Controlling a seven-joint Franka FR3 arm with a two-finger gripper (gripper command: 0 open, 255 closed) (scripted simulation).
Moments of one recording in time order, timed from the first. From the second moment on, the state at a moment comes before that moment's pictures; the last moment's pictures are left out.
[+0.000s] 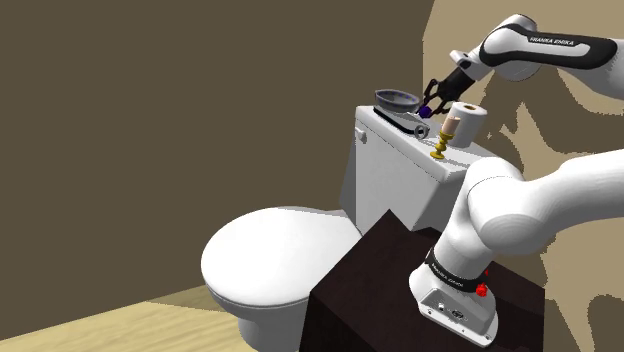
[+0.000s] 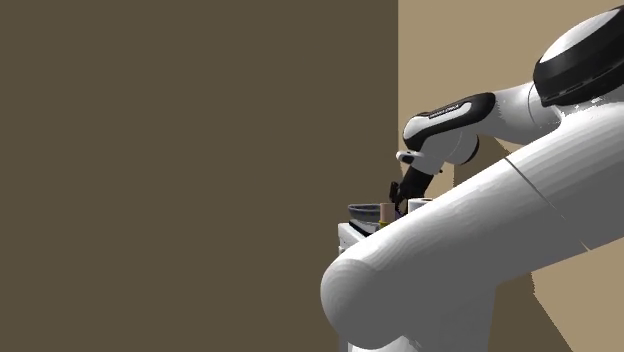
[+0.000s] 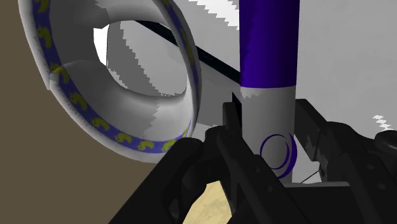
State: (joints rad) arm 0.32 -0.96 -1.17 -2.24 -0.52 2.03 -2.17
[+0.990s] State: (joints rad) arm 0.34 -0.93 -1.06 -2.07 -0.44 1.86 -2.16
